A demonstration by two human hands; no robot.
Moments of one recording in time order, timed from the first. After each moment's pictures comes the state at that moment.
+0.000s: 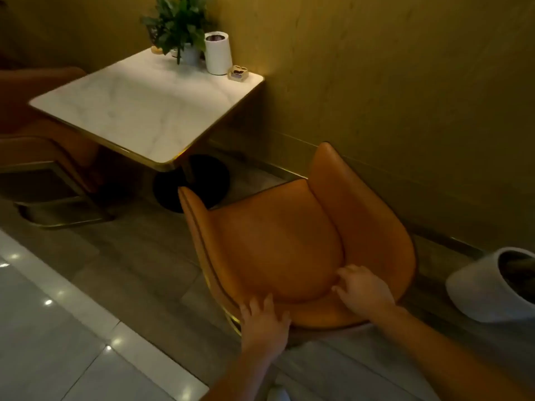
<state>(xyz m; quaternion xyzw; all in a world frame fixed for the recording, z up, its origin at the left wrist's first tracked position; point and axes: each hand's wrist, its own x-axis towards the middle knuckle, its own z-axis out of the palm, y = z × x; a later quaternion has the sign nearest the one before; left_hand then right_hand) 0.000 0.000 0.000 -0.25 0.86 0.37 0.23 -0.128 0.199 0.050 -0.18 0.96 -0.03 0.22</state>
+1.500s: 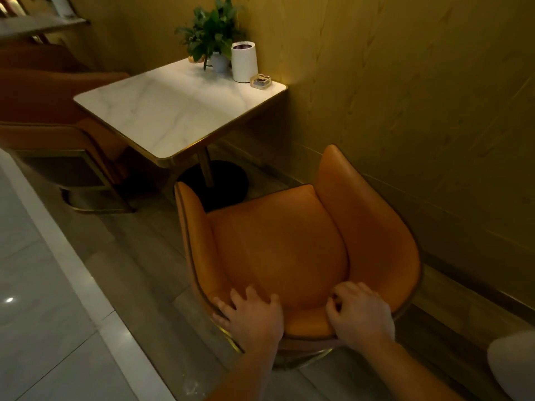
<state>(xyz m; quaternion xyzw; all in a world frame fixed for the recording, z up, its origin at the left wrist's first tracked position) -0.113 0.090 -0.026 -0.51 0.82 0.23 0.10 -0.202 0.259 0.001 -0.27 0.96 -0.07 0.06</state>
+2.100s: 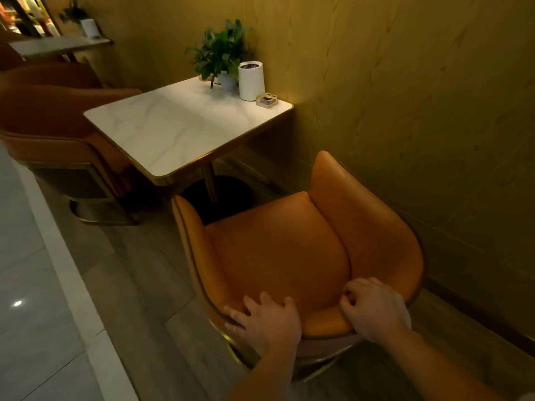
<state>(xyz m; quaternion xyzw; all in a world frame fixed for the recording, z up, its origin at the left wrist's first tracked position) -0.218 0.113 -0.021 -0.56 0.79 0.23 0.11 -0.329 0.263 0.000 -0.32 0.94 -0.05 0.07</state>
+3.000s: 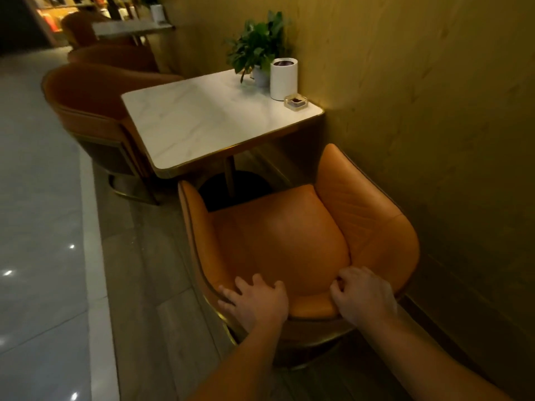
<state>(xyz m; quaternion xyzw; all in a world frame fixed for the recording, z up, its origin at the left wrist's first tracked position) -0.366 0.119 -0.020 -0.63 0.74 0.24 0.06 -0.501 0.240 0.007 -0.39 0.92 -0.06 0.06</state>
